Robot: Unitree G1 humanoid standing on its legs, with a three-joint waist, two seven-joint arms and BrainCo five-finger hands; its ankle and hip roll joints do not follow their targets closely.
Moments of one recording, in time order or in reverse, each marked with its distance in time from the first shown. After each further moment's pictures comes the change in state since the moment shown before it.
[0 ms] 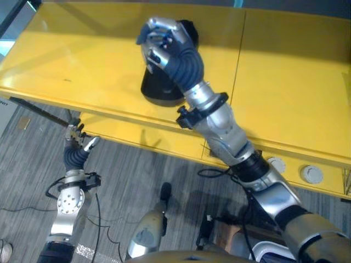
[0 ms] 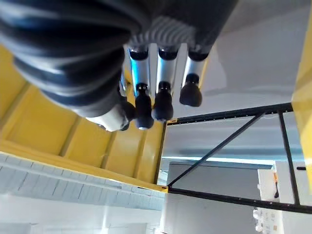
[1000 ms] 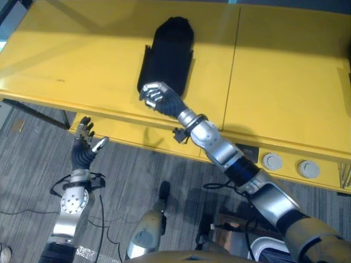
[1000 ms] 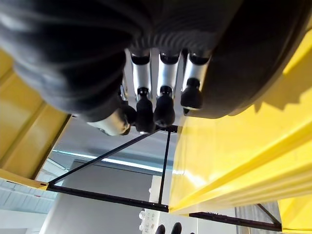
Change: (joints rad) left arm 0.011 0.001 -0.034 -0.047 0.052 0.037 -0.036; right arm 0.053 -0.006 0.112 0.329 -0.242 0.066 -0.002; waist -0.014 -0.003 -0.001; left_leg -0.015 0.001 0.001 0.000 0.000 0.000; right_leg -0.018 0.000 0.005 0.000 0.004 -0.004
